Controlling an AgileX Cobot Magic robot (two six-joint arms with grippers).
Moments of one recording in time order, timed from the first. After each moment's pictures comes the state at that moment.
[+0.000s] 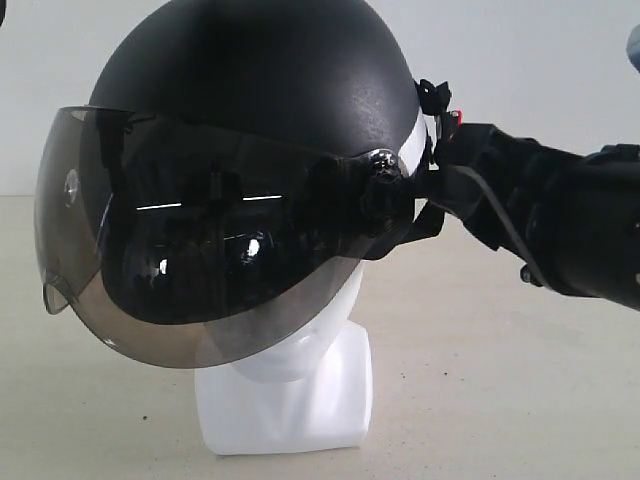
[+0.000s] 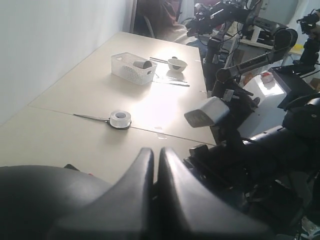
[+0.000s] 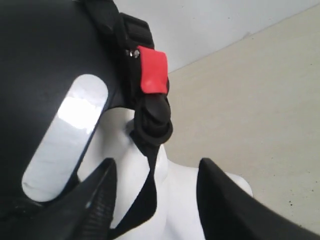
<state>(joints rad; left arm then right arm) -0.18 1.51 -1.46 1.75 -1.19 -1.82 0.99 0.98 -0.62 1.70 -0.34 -0.86</state>
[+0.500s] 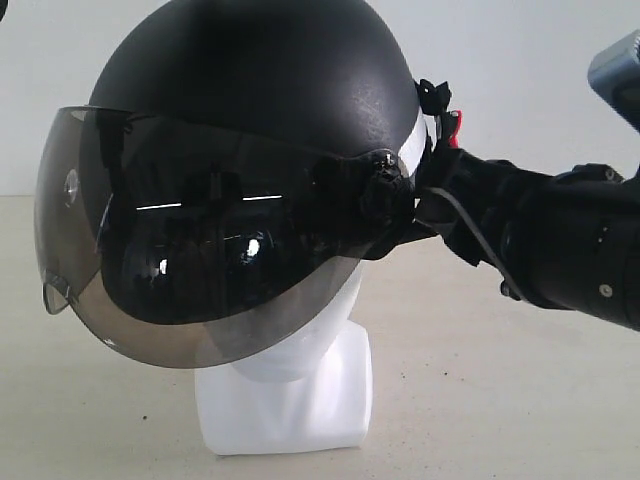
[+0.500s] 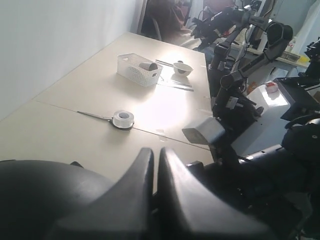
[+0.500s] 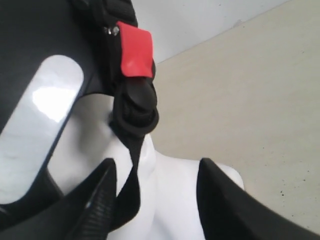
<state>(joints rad) -0.18 1.51 -1.46 1.75 -1.16 -1.88 0.99 1.04 -0.62 1.70 -0.34 -0.84</state>
